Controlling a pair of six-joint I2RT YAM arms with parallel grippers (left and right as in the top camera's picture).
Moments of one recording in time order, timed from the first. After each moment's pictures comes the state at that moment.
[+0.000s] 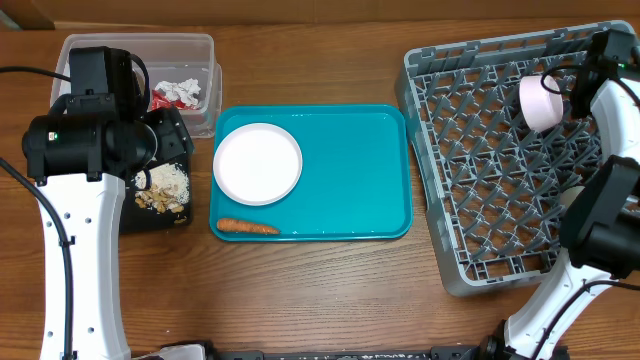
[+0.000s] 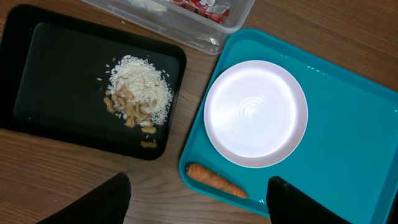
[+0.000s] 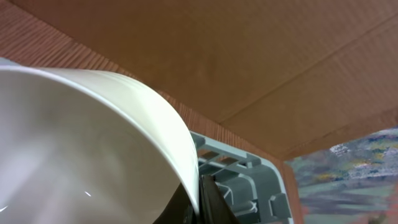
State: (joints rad) left arm 0.07 1.46 1.67 -1.32 -0.03 -0.34; right arm -0.35 2.15 1.79 -0.87 1.17 0.52
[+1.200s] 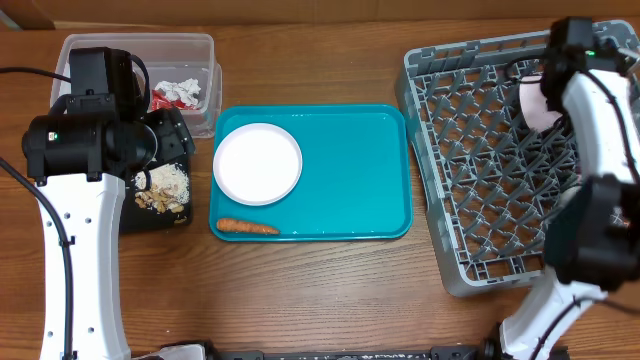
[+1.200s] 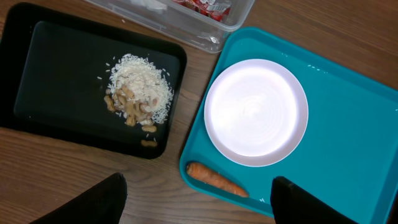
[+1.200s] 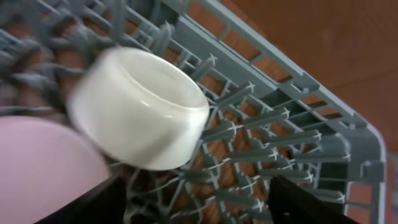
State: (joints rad) left arm 0.07 1.46 1.67 -1.32 -0.03 -0.34; right arm -0.19 2.00 1.79 -1.01 0.72 0.51
